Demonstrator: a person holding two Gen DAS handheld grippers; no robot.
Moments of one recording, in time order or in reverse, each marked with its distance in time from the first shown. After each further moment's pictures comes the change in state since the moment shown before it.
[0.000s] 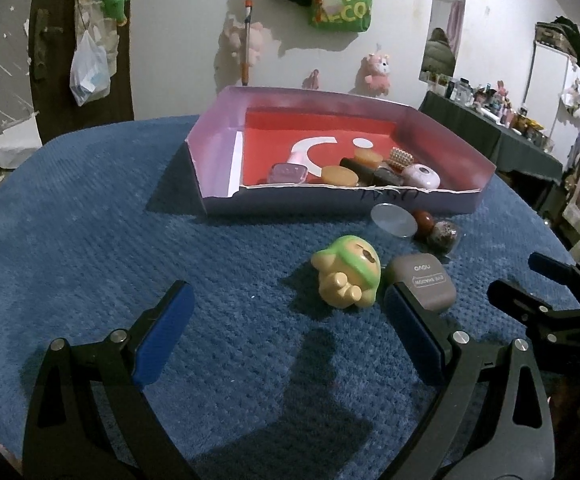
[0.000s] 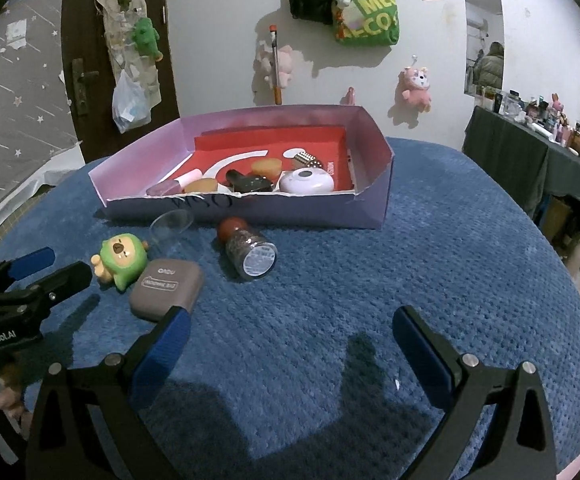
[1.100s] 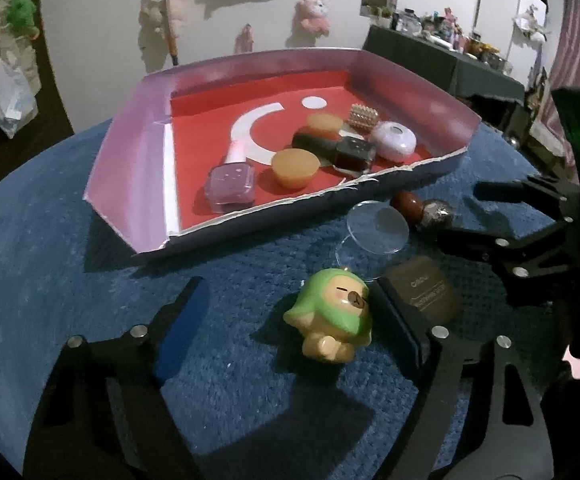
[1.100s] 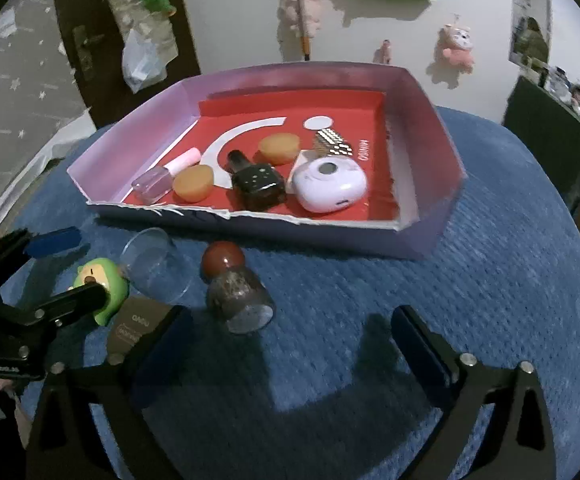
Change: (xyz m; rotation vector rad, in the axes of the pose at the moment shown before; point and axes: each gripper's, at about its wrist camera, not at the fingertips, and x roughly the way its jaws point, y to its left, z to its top) left arm 0.048 -0.014 0.045 0.238 0.201 -0.139; right arm 0.065 -0.009 0.052 -0.050 0.219 0.118
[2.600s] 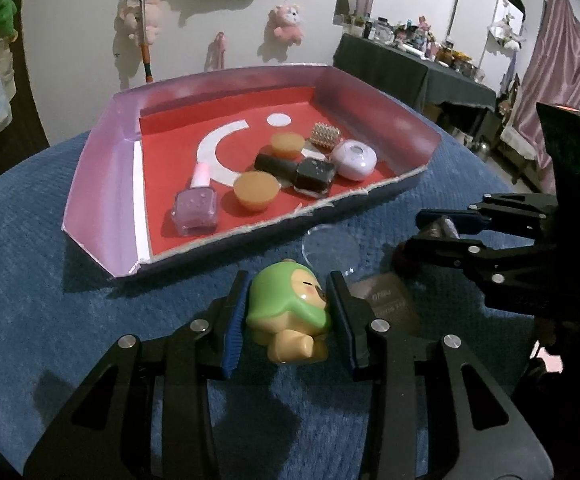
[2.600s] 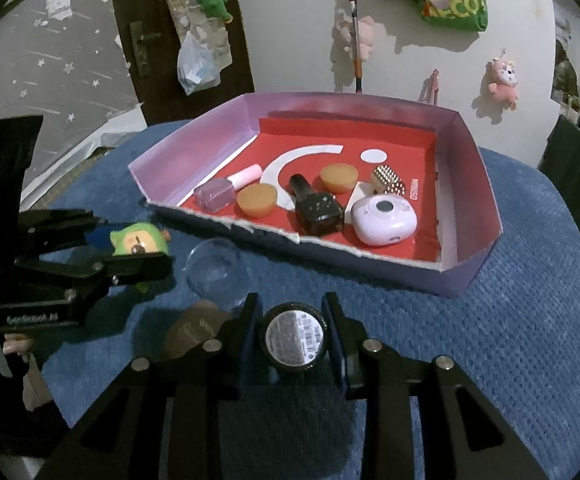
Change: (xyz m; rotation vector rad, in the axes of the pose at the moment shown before) left arm -0.013 -0.006 0.009 0.018 -0.020 -0.112; right arm -0.022 0.018 -0.001 -0.126 -0.065 0.131
